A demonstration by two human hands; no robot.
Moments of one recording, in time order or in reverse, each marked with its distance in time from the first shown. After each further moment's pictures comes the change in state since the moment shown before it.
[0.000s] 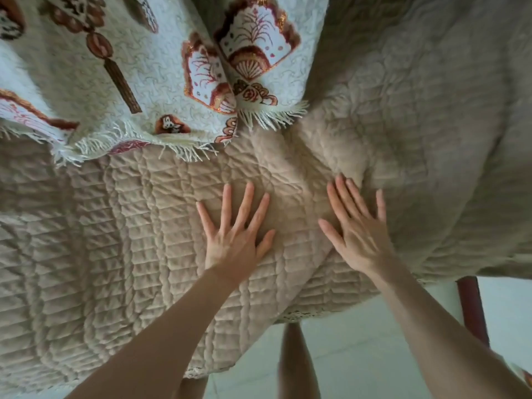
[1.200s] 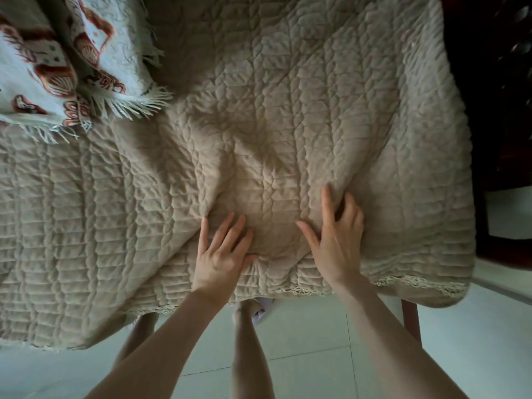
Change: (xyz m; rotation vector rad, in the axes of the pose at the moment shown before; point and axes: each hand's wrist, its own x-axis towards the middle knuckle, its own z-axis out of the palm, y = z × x) left_hand 0.026 0.233 0.037 -0.096 0.346 0.065; right_hand -0.045 0.199 0.001 0.290 0.195 0.191
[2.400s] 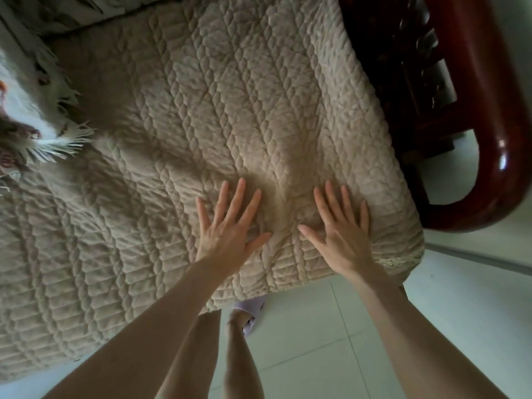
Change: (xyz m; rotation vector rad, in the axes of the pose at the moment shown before) left_hand 0.098 0.080 0.007 0.065 -0.354 0.032; right_hand -0.004 0.116 -0.034 -0.080 -0.225 0.034
